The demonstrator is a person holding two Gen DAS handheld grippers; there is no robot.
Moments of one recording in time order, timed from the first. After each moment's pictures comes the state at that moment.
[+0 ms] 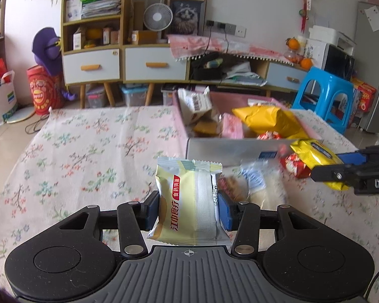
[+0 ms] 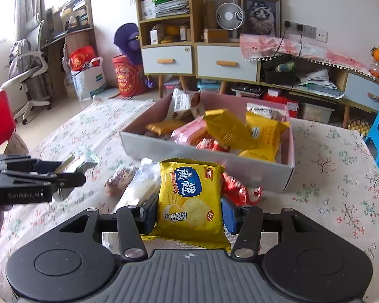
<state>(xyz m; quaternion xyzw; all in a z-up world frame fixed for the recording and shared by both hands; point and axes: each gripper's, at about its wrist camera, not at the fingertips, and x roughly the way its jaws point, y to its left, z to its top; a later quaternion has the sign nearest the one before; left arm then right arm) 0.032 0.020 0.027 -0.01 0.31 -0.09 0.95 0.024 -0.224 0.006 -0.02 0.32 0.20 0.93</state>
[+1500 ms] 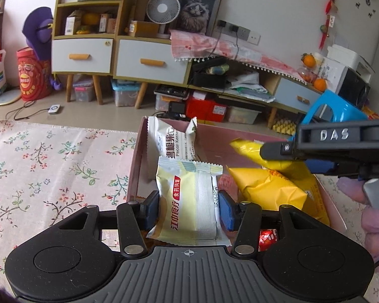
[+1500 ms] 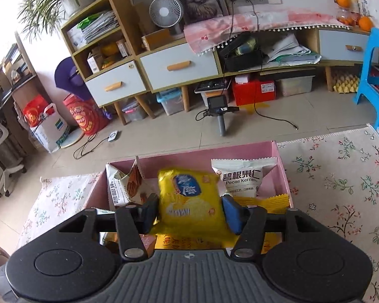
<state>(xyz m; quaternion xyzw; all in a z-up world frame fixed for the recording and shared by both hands) 0.172 -0.025 0.022 -0.08 0.32 -0.09 0.94 0.190 -0.236 0.012 0.13 0.36 0.13 0.92</state>
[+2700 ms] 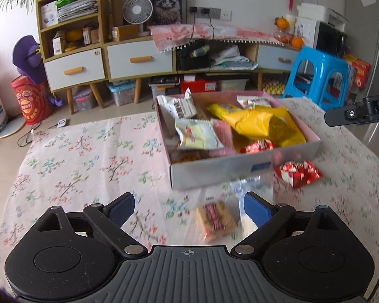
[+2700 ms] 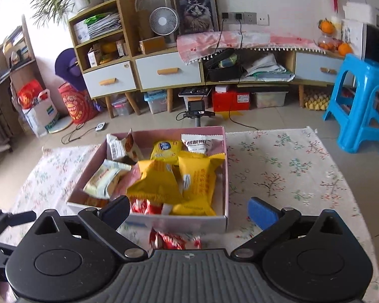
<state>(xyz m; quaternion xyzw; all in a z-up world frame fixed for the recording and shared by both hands) 0.068 -0.002 0.048 0.04 0.35 -0.11 0.93 0.073 -0.266 0.046 0.04 0.34 0.09 0.93</state>
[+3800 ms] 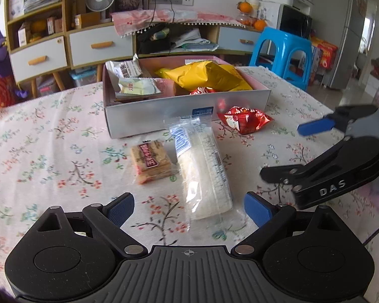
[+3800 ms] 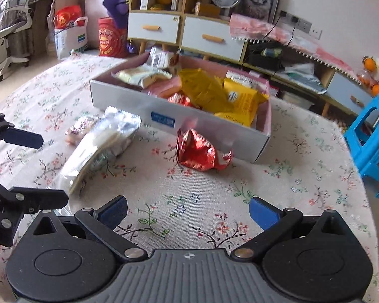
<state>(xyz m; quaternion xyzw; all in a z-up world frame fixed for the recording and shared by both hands) 0.028 -0.036 -0.003 0.03 0.36 -0.20 0.91 0.025 -0.228 -0.037 -0.12 0.38 0.15 0.91</state>
